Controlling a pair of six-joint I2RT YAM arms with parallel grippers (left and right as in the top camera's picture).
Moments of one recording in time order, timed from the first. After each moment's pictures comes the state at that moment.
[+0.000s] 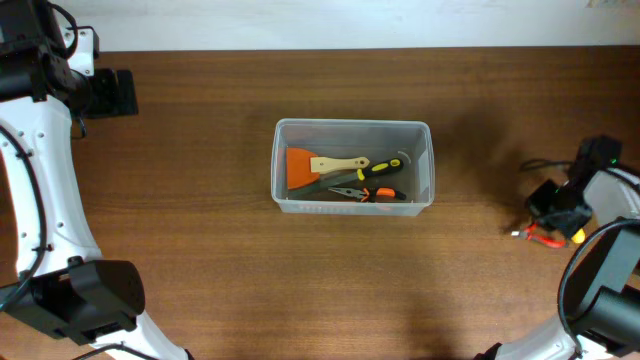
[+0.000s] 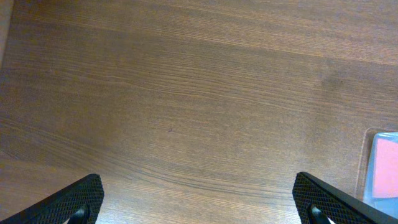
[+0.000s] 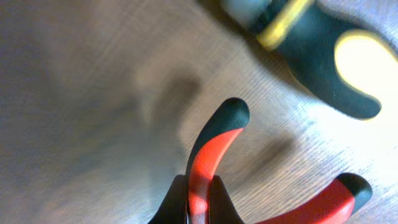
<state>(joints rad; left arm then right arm) 0.27 1.92 2.17 -1.29 0.00 0.13 -0.50 1.86 1.25 -0.84 -0.03 0.38</state>
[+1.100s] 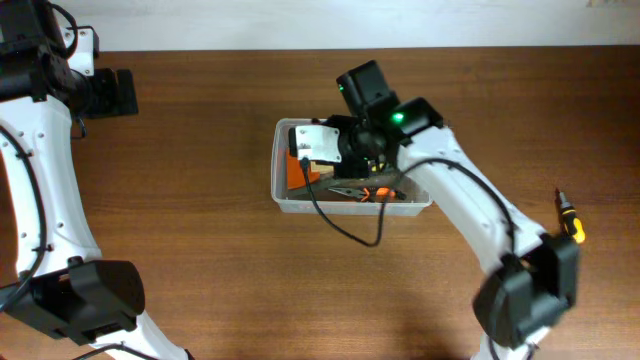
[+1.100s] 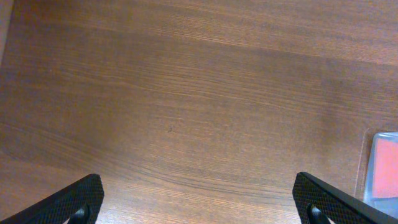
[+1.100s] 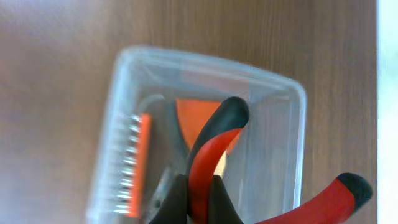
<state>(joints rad) 0.27 1.92 2.17 -1.29 0.00 0.13 0.48 1.93 1.72 -0.90 -0.35 -1.18</state>
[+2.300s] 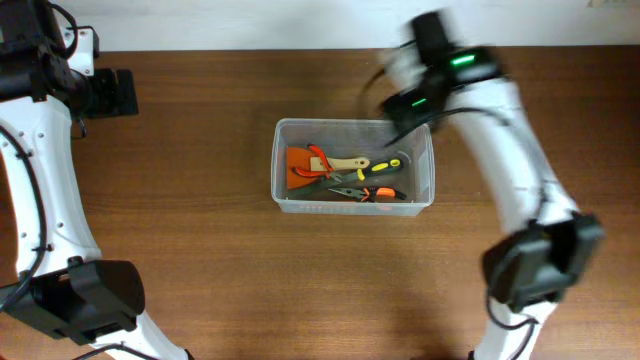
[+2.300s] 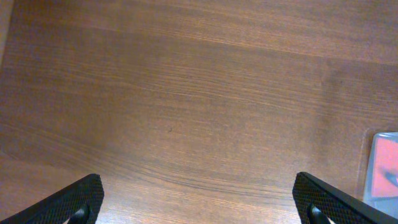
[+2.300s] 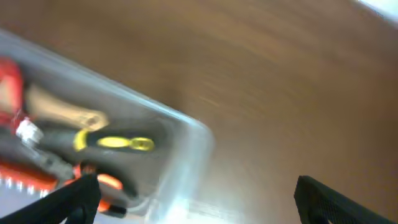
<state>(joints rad) 0.27 1.92 2.17 -1.29 0.00 0.13 0.14 2.02 2.11 -1.23 0.06 -0.19</state>
